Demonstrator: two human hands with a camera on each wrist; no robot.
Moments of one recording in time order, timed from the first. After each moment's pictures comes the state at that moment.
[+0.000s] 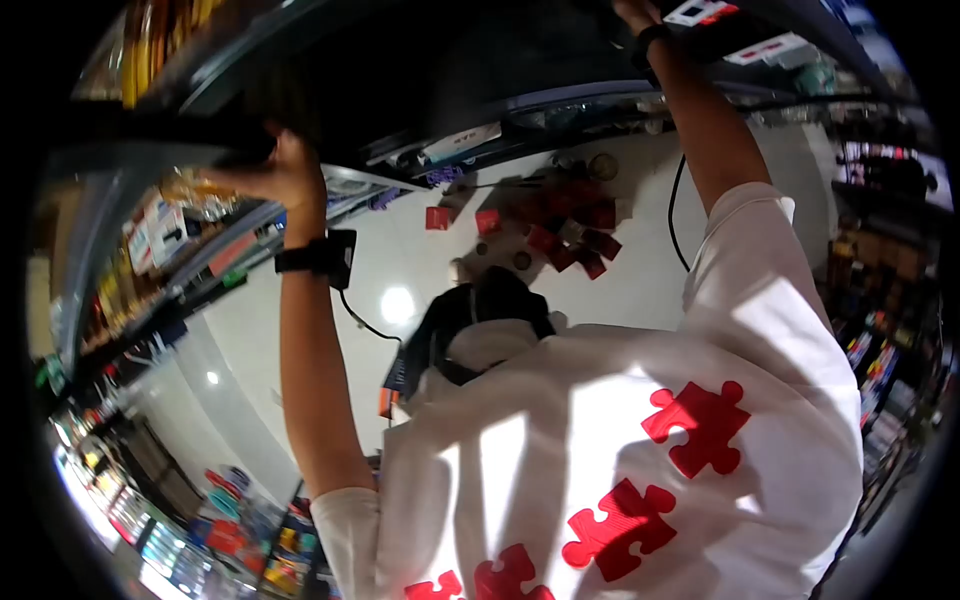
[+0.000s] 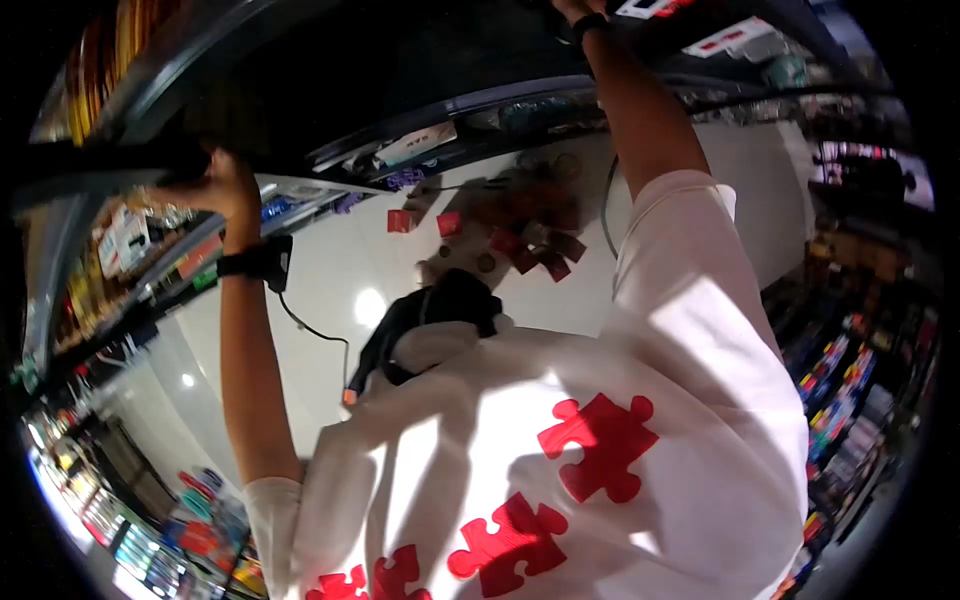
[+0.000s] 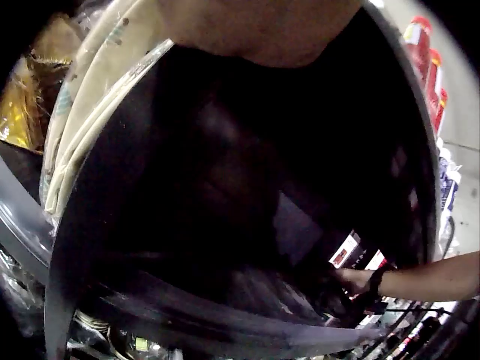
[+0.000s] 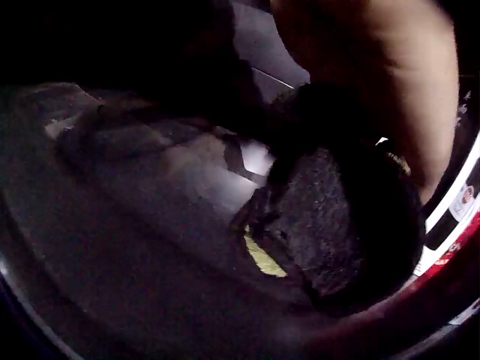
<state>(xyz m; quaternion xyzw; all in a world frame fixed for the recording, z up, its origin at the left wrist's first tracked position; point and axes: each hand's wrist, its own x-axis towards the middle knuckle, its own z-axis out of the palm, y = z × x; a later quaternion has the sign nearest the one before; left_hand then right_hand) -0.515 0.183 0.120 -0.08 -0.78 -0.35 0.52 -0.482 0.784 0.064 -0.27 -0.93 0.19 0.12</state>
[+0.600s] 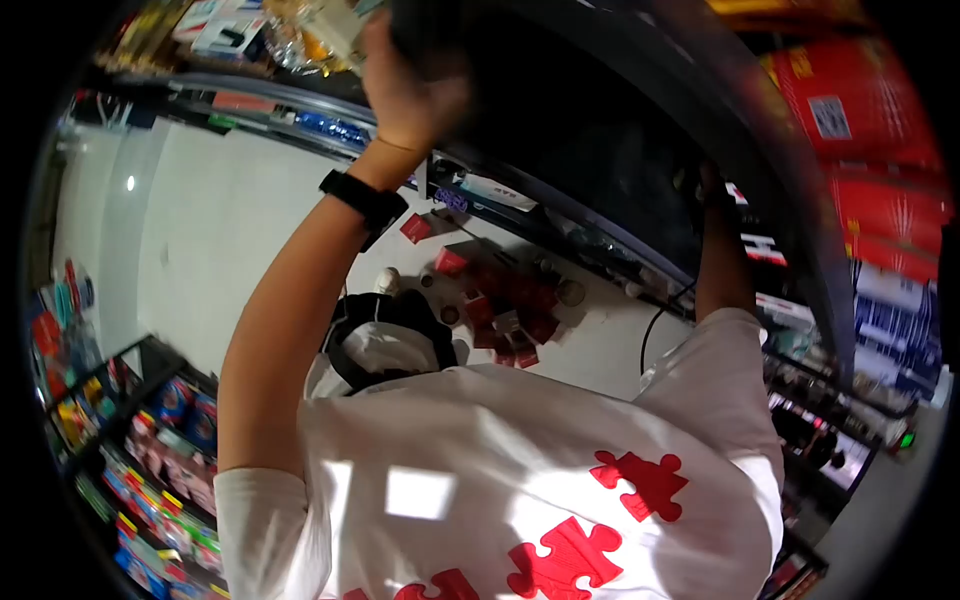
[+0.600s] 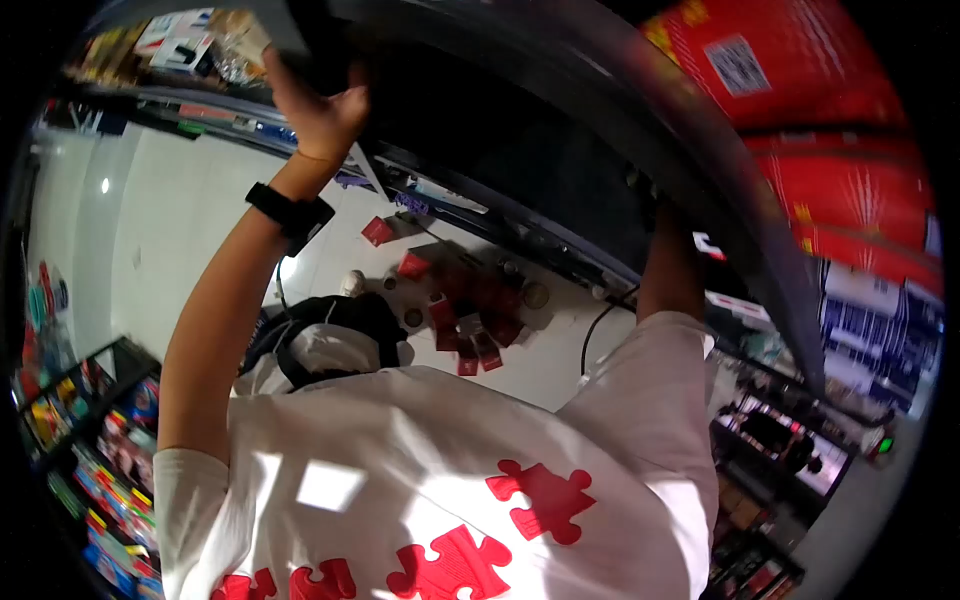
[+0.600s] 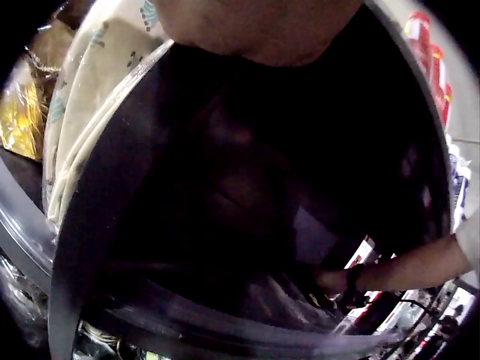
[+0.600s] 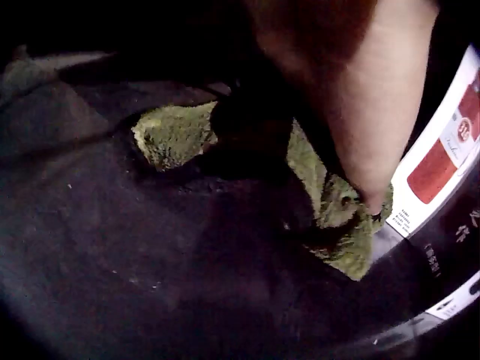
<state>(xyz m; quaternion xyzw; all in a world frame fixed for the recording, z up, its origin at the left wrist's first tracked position) -0.482 0.203 0.164 -0.11 -0.73 -0.42 0.52 -0.617 0.844 0.020 -0.11 -0.98 0.16 0.09</state>
